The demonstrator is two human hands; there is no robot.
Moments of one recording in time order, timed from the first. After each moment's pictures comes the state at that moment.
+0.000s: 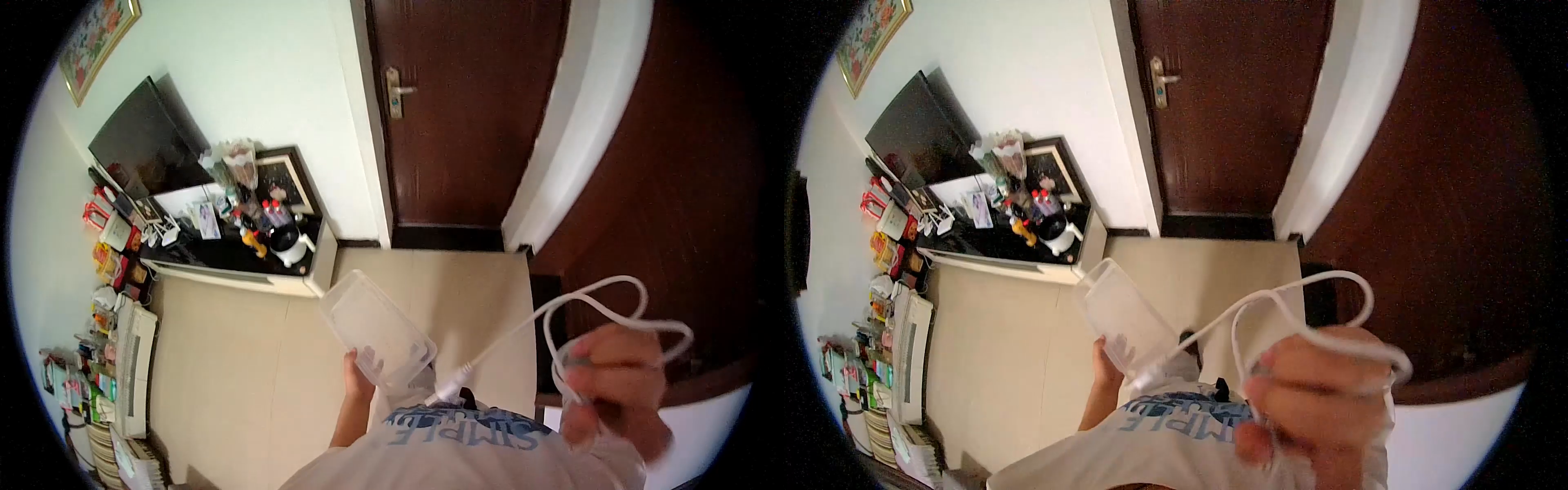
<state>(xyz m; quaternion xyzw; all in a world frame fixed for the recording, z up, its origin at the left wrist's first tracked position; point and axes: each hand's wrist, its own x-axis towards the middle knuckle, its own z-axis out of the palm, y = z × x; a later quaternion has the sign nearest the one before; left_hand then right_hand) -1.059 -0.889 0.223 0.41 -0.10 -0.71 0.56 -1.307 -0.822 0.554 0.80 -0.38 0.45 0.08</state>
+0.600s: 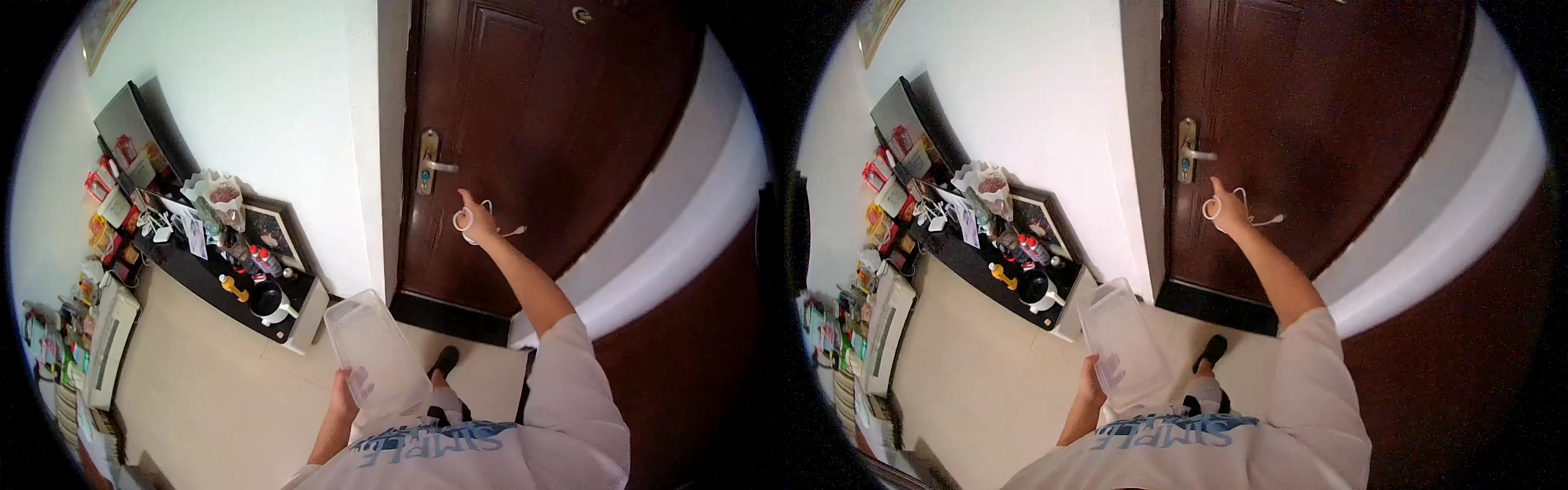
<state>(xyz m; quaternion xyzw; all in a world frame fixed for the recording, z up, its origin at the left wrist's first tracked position) -1.144 -1.167 0.226 0.44 -0.05 -0.68 0.58 -1.404 -1.482 0.353 0.75 -0.61 0.25 -0.09</state>
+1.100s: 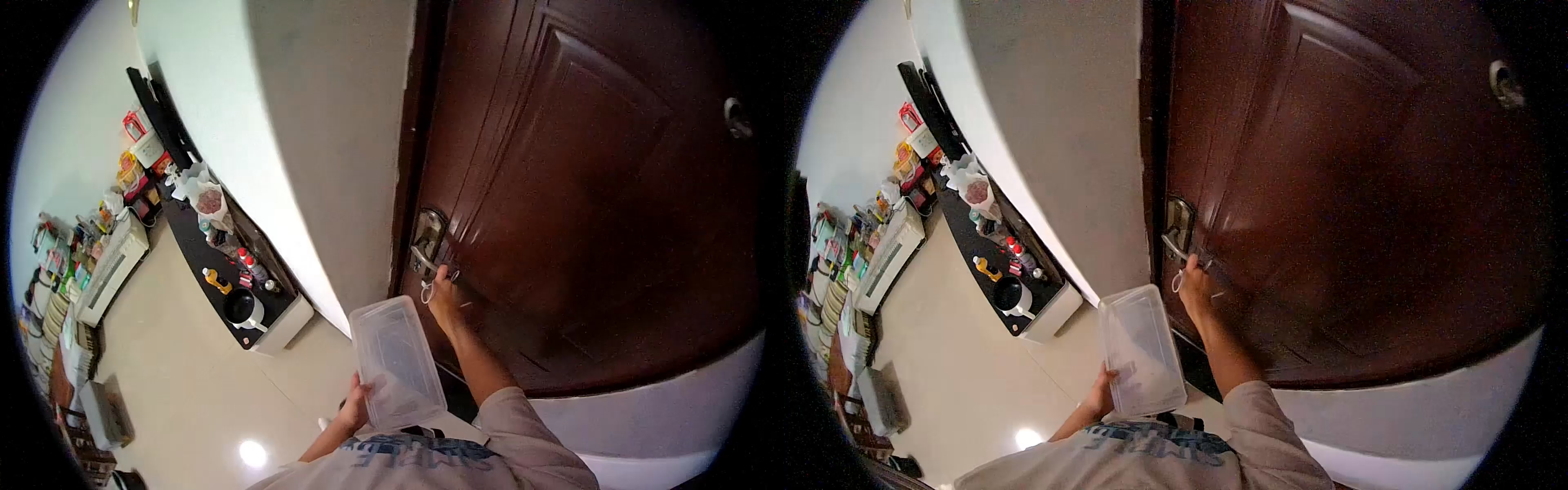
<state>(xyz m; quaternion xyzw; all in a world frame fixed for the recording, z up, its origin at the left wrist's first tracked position) -1.301 -1.394 0.246 0.41 -0.02 -0.68 0.61 -1.400 -1.677 0.233 0.77 -0.57 0.17 -0.25</state>
